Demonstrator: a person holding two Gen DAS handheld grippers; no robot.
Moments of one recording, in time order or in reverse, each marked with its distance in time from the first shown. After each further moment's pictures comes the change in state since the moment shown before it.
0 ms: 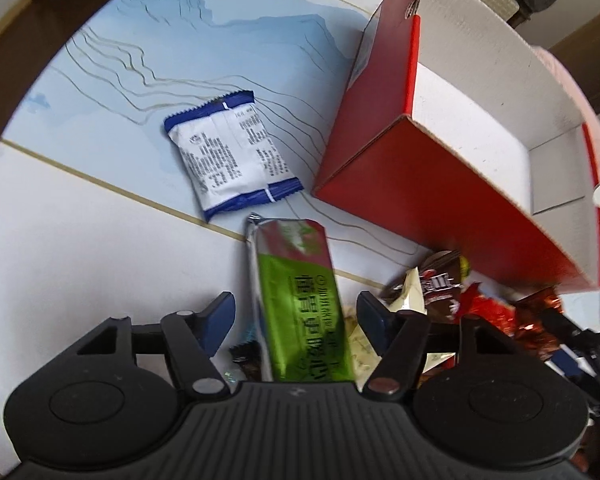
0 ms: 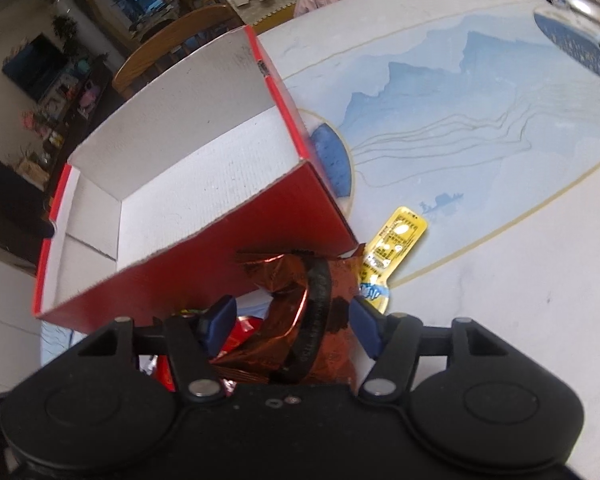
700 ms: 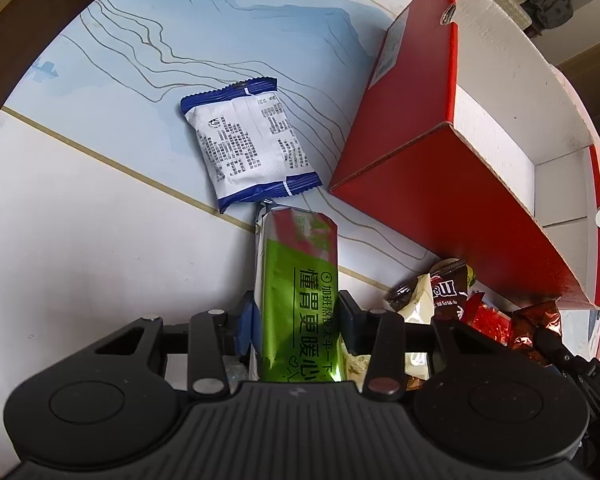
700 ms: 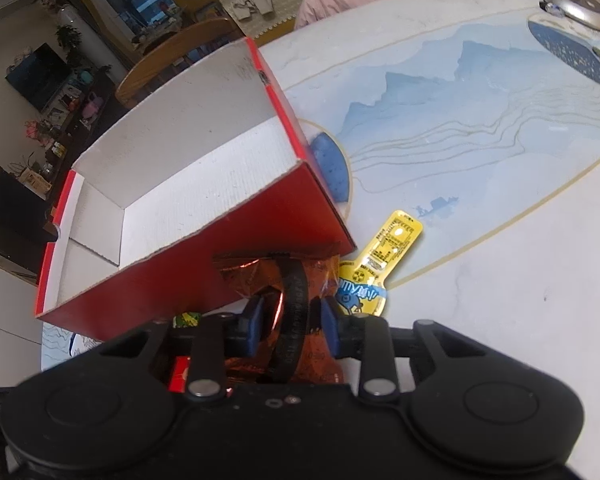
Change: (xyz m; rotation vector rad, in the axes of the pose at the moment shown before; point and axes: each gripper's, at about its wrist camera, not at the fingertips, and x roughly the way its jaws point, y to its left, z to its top) left arm 0.008 0.017 -0.004 -0.065 0.012 -0.029; right arm -0.007 0.000 -0.008 -0.021 -0.055 -0.001
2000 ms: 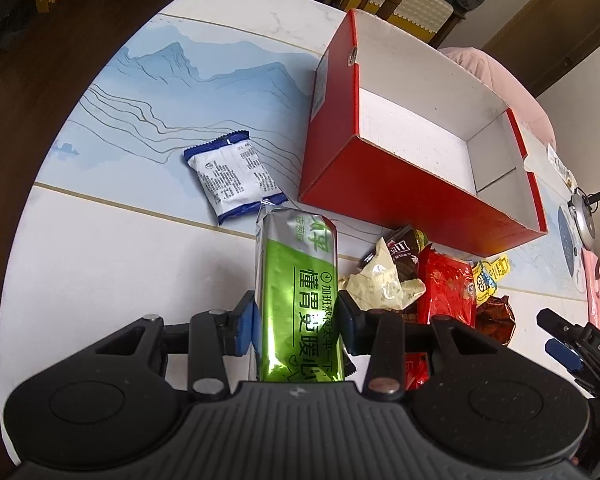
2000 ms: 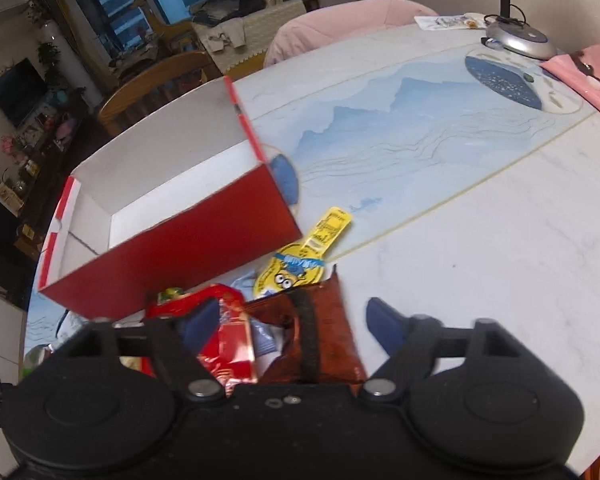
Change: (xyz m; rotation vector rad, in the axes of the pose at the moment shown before) left arm -0.078 0.006 -0.032 0.233 -0.116 -0.064; right arm -0.061 -0.005 -0.037 -0.003 -0.110 -0.129
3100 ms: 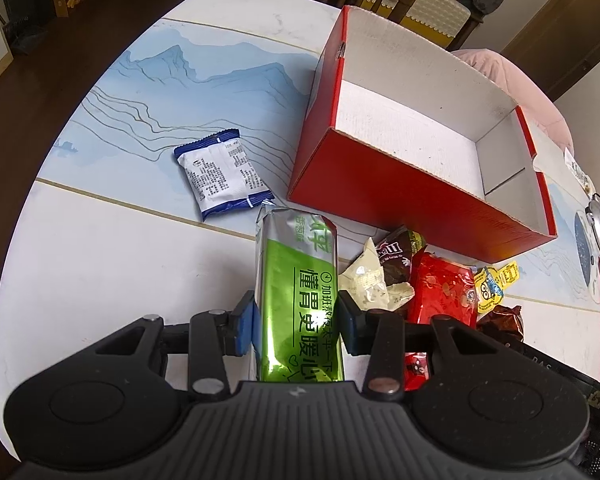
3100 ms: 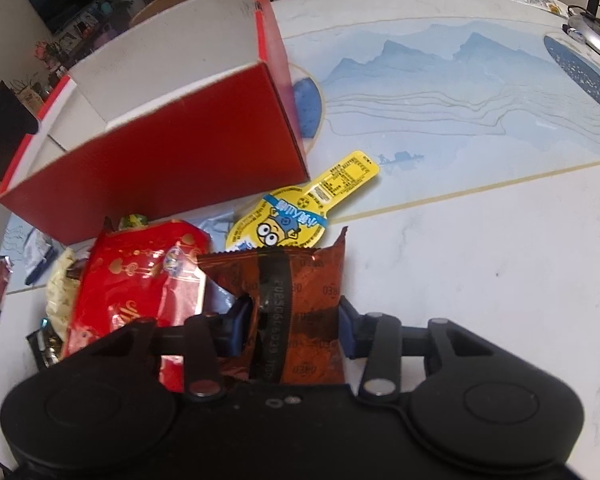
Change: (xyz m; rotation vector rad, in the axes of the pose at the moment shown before) left arm 0.005 -0.030 -0.005 -0.016 -0.026 0.074; right arm 0.065 -0.012 -0.003 -0.212 0.184 0.067
